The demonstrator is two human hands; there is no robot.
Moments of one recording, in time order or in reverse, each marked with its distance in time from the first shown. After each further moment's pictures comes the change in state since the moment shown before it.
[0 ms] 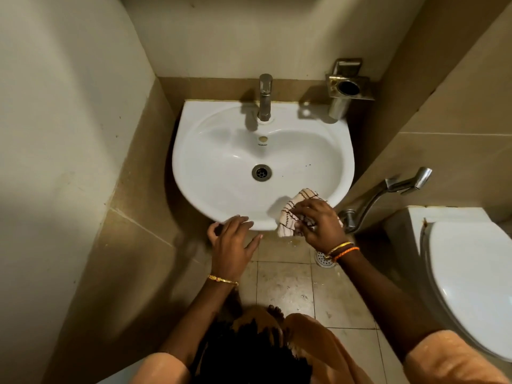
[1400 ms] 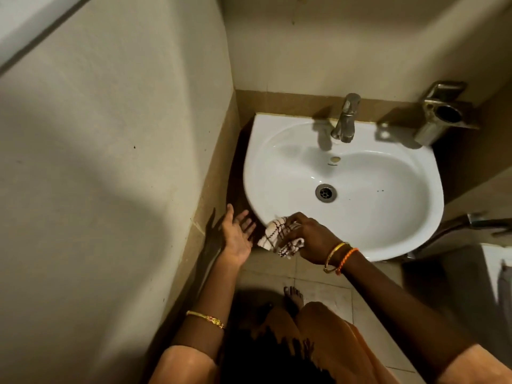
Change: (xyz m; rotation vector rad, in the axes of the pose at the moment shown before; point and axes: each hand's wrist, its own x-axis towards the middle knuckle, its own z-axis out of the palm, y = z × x) left_hand 0.076 -0.123 -0.068 -1.650 -0.064 -1.243; right_hand 0.098 -0.148 0.067 0.030 -0.641 -0.078
